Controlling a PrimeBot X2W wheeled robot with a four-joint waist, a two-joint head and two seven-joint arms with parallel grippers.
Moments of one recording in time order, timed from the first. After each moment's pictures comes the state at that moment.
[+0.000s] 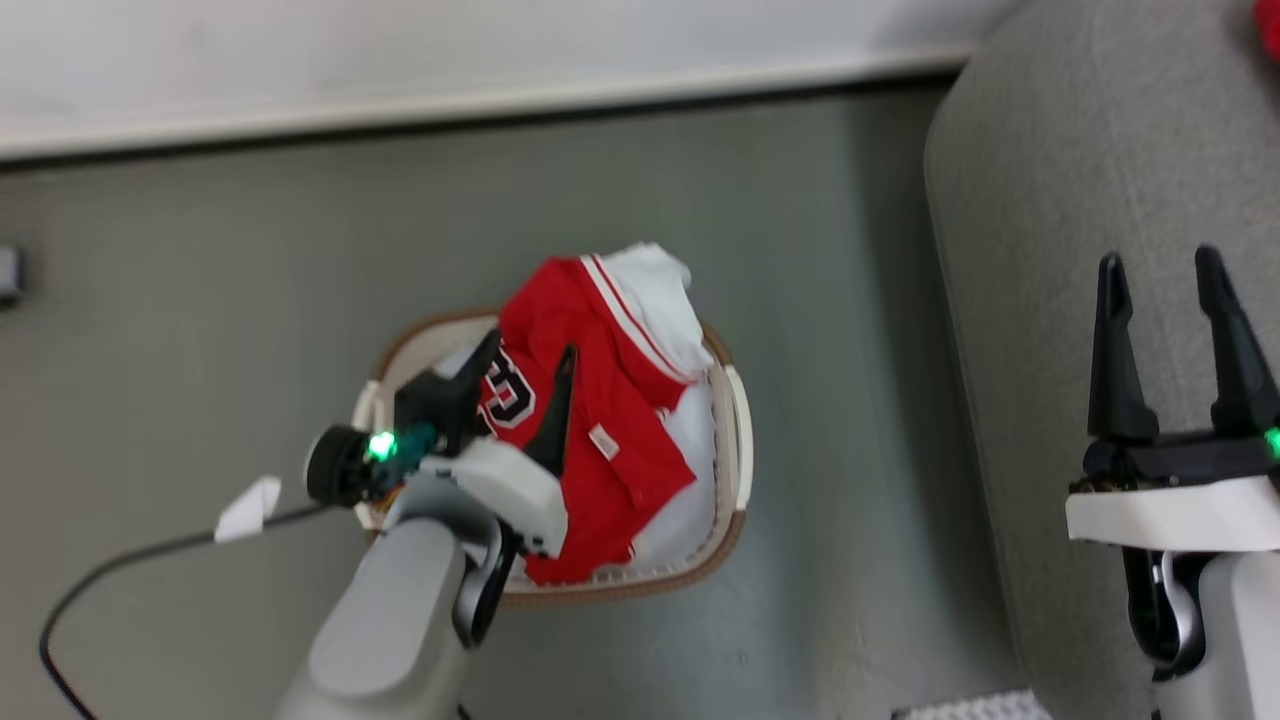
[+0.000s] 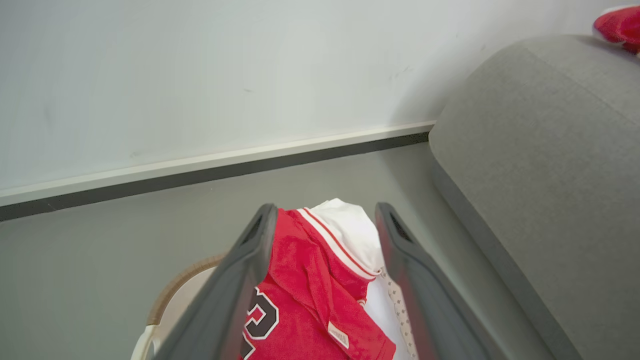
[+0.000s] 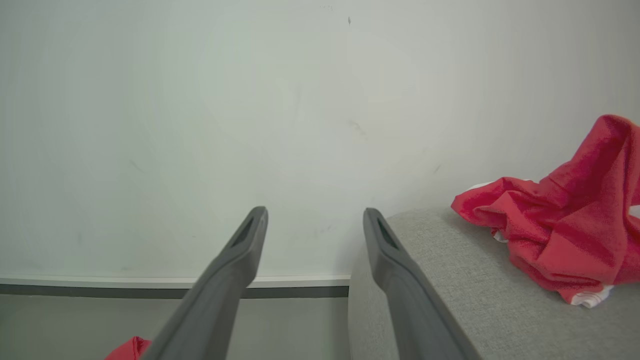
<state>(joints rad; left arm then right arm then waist) -0.57 0.05 -0.32 0.59 -0.16 0.02 -0.23 -0.37 -0.05 -0.04 0.12 0.19 0.13 -0.26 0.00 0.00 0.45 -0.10</state>
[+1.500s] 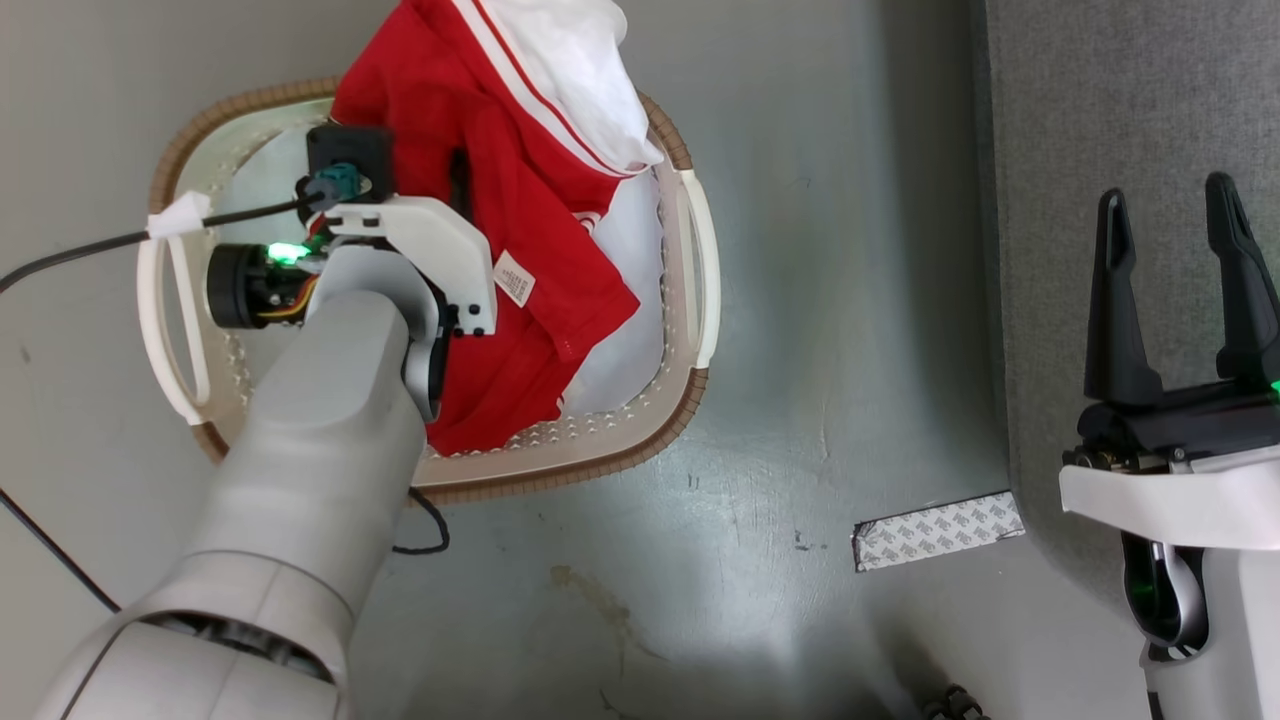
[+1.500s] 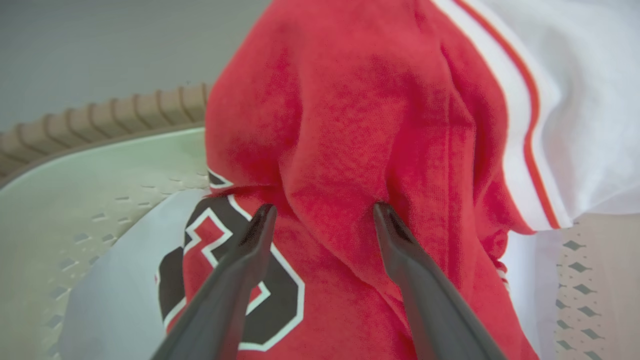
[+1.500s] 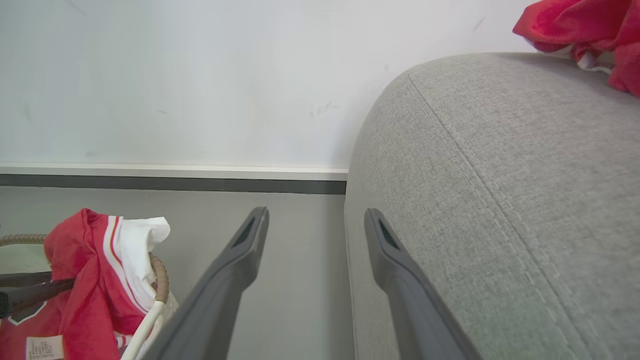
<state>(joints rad) -1.18 0.05 -0.43 1.25 -0.34 0.15 -0.20 -0.42 -0.05 0.02 -0.01 0.19 0.13 -0.26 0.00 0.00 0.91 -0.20</state>
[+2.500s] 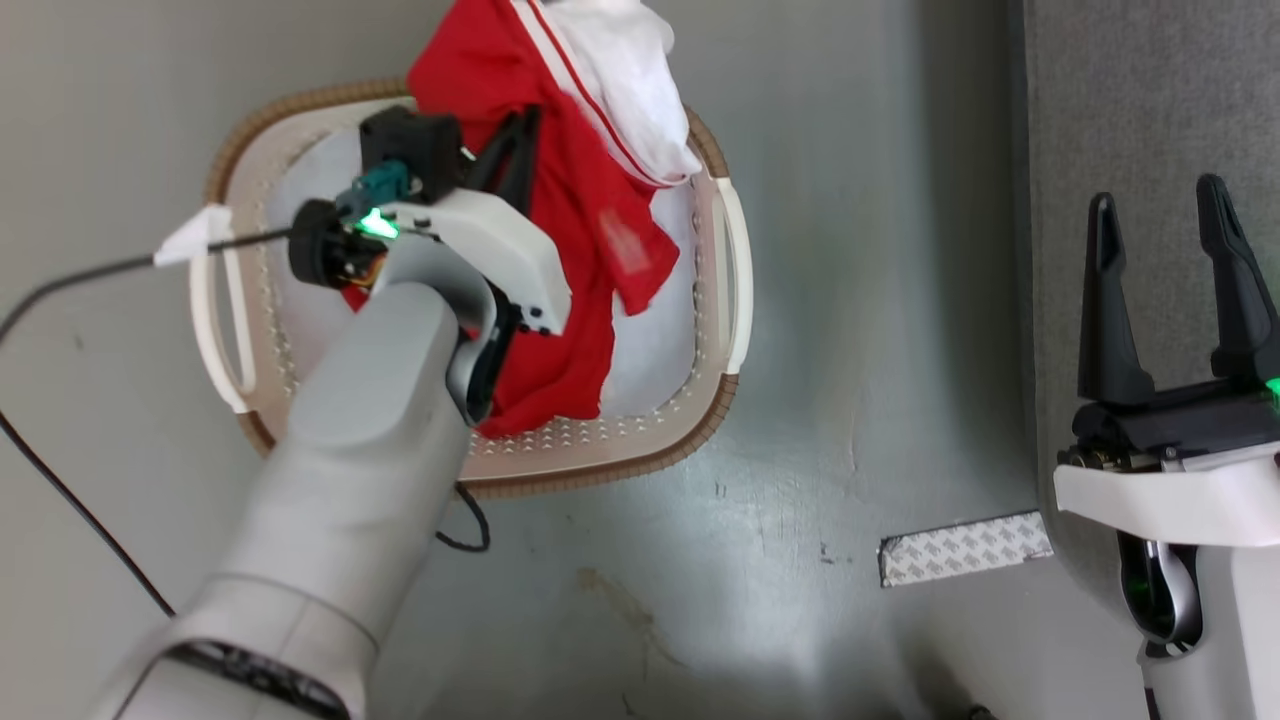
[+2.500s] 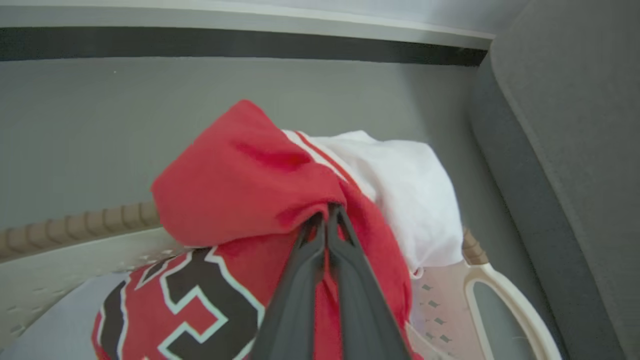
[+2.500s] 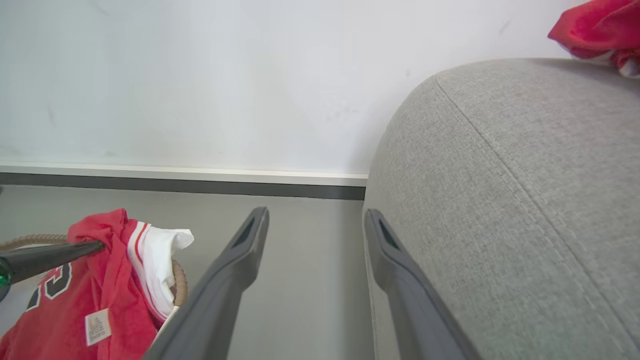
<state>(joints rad) -1.12 0.05 -0.51 1.03 -0.43 -0.03 -0.26 -0.41 -0.05 0.02 -0.01 0.17 0.13 -0.26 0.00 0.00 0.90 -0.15</state>
